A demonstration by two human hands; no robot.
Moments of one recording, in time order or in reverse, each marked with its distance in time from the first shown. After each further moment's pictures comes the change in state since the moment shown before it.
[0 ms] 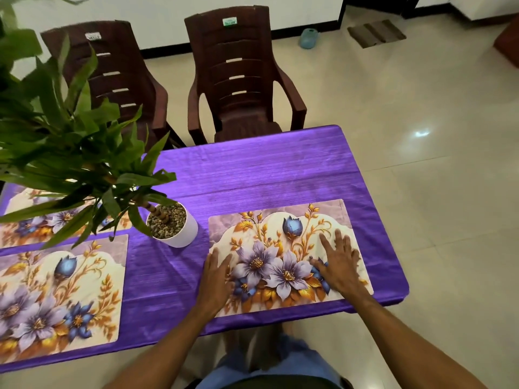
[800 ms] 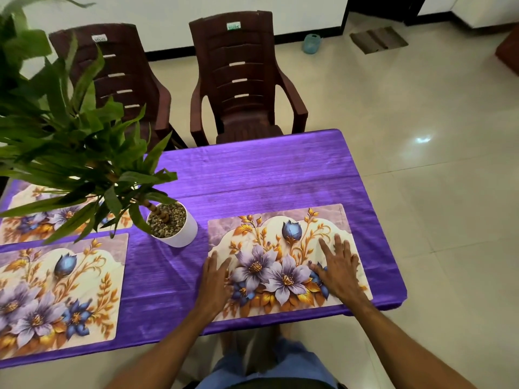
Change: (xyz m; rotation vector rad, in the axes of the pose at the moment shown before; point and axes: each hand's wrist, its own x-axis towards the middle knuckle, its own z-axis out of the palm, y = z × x) left_hand -0.007 0.006 0.001 0.009 0.024 -0.011; right_hand -0.005 0.006 0.004 0.014 0.026 -0.015
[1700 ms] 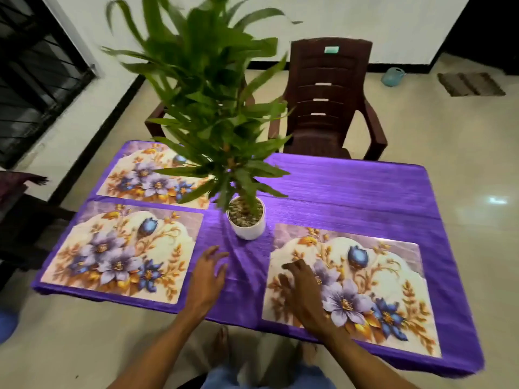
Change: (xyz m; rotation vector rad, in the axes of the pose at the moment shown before) left_hand -0.060 -0.122 -0.088 -0.288 0.469 -0.085; right_hand -0.058 -0.221 0.048 0.337 0.073 -0.454
